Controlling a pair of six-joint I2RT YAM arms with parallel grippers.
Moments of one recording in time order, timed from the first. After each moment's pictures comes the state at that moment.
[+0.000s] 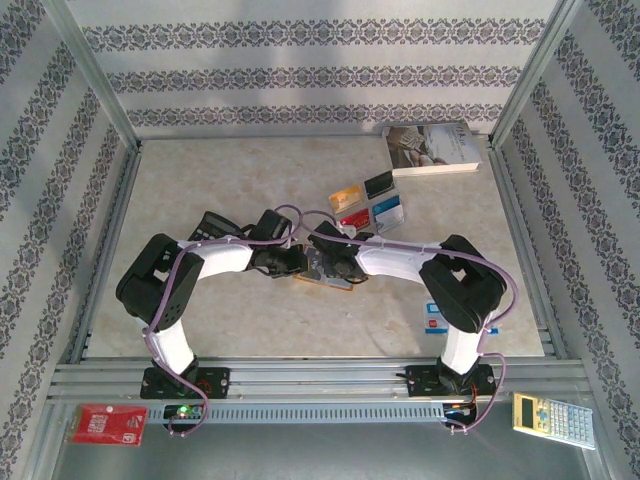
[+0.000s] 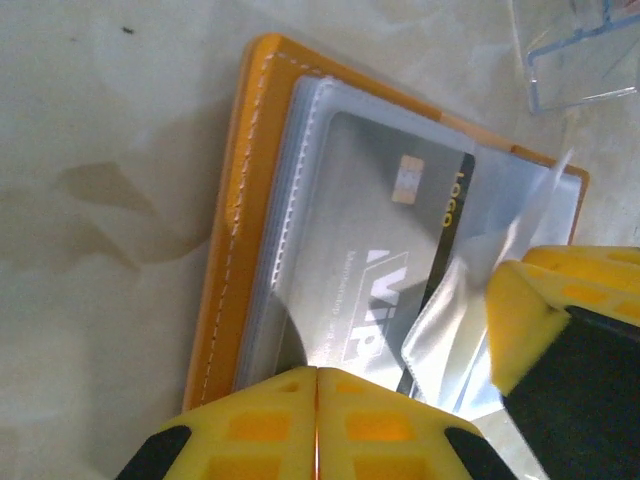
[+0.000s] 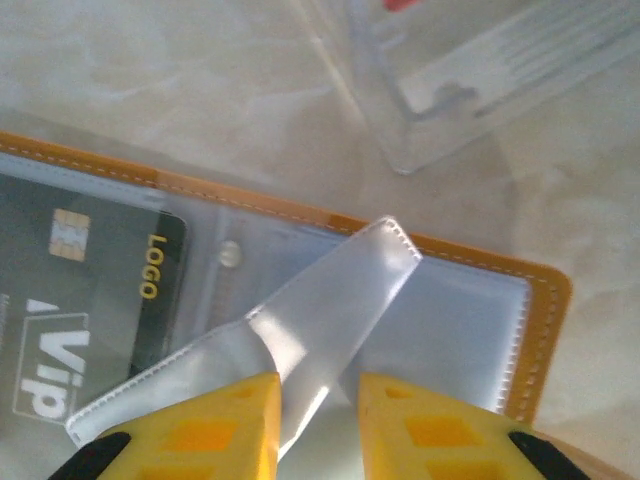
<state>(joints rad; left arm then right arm) -0.52 1.77 0.91 -0.16 0.42 -0.69 0.79 1.80 1.05 -0.48 0.24 0.82</state>
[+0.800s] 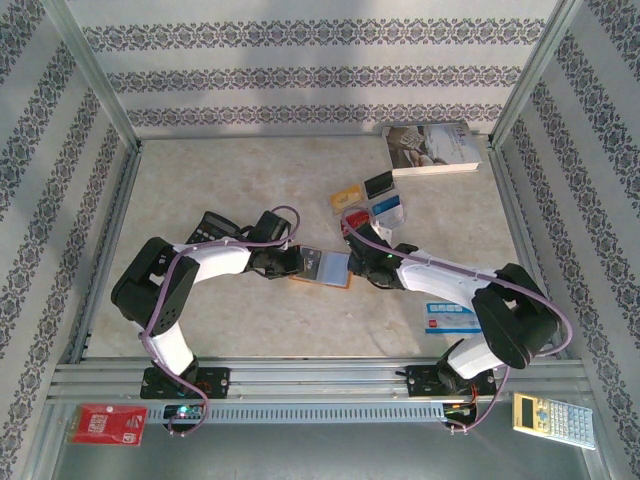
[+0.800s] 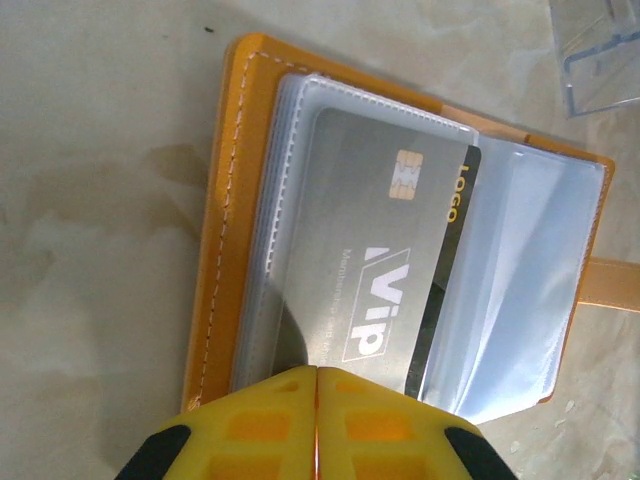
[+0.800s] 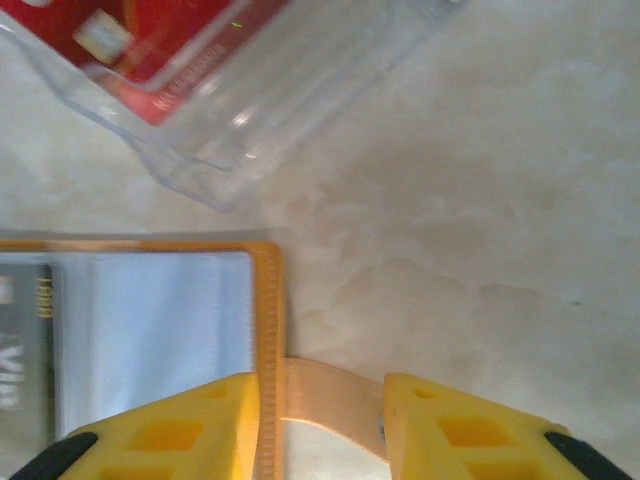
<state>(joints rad) -0.52 1.73 0.89 -0.20 0.35 -0.69 0.68 1.49 0.79 -0.35 0.22 0.90</state>
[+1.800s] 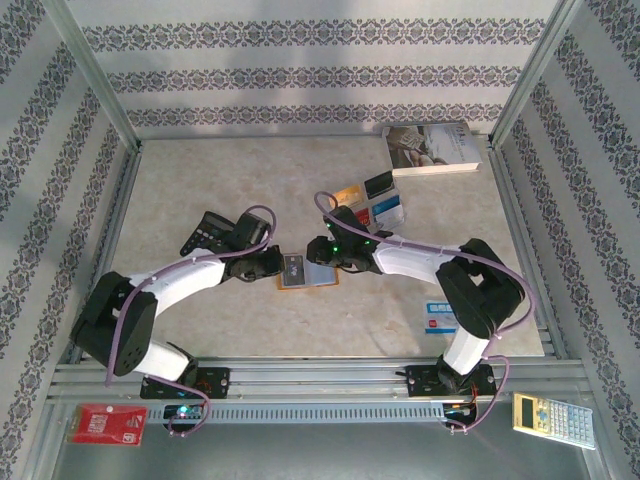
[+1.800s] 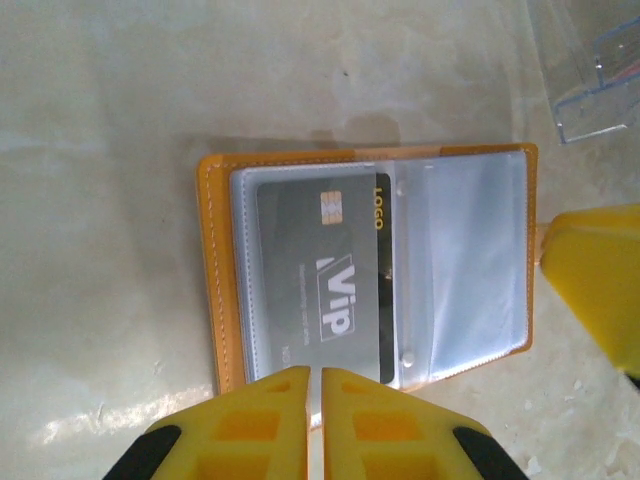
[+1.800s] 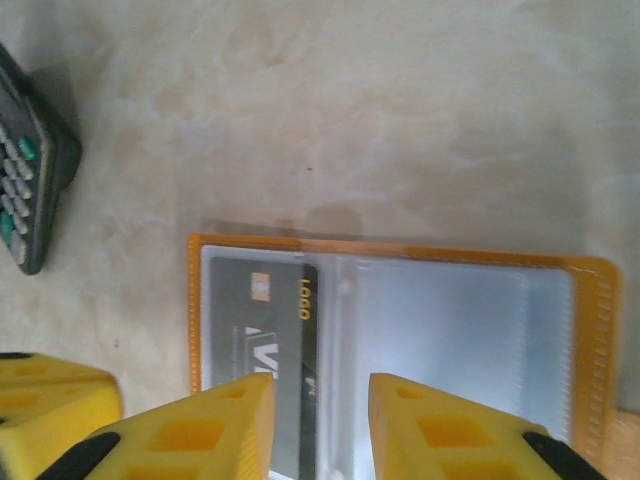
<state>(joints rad) -0.49 1.47 0.79 -0.33 0.22 -0.69 0.71 1.73 0.97 -0.11 -0.21 0.79</state>
